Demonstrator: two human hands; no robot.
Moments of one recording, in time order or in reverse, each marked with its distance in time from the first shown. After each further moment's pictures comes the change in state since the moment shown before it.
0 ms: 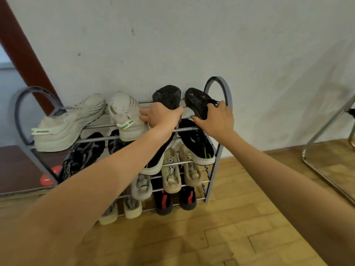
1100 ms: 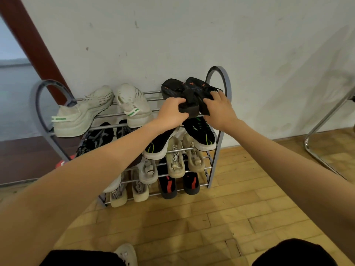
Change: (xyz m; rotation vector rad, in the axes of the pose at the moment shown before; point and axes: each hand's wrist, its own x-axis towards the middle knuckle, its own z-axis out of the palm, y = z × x) left_hand -0.030 -0.020 -0.029 0.218 -0.356 0.659; right_hand -0.027 0.009 -0.024 -0.036 -0.079 -0.282
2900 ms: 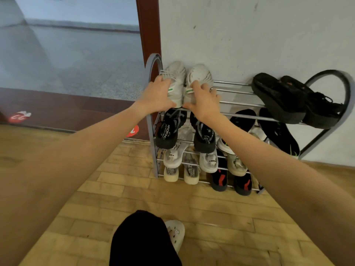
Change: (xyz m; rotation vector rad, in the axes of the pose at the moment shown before) left_hand -0.082 -0.216 -0.196 0.444 0.080 -0.234; right_hand 0.054 -0.308 0.041 0.214 -0.060 -0.158
